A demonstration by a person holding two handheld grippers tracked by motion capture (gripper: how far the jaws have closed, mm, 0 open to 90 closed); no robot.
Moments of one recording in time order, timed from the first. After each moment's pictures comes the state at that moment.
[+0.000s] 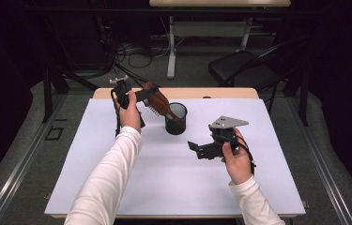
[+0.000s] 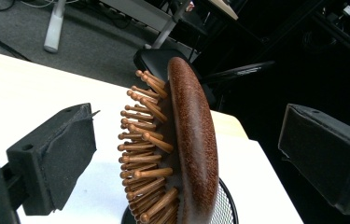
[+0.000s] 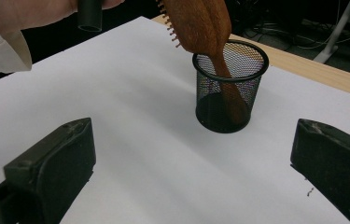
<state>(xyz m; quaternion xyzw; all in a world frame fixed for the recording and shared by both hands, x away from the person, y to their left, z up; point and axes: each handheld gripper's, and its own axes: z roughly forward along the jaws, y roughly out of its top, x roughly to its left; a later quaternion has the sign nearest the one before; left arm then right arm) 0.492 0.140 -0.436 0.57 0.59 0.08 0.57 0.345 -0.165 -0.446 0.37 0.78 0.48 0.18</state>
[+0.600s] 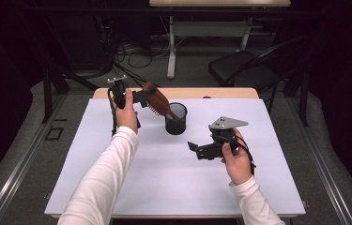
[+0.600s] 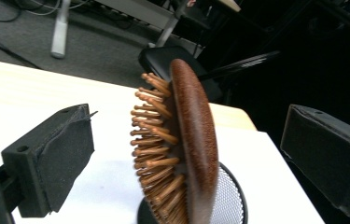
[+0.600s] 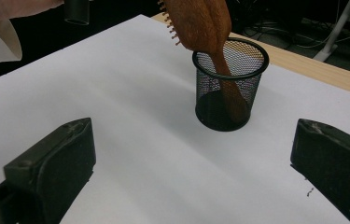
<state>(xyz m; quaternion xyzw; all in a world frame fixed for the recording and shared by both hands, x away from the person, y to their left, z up) 0.486 0.149 -0.429 0.58 0.58 0.09 0.56 0.344 -0.164 -0.447 0.37 0.78 0.48 0.18</state>
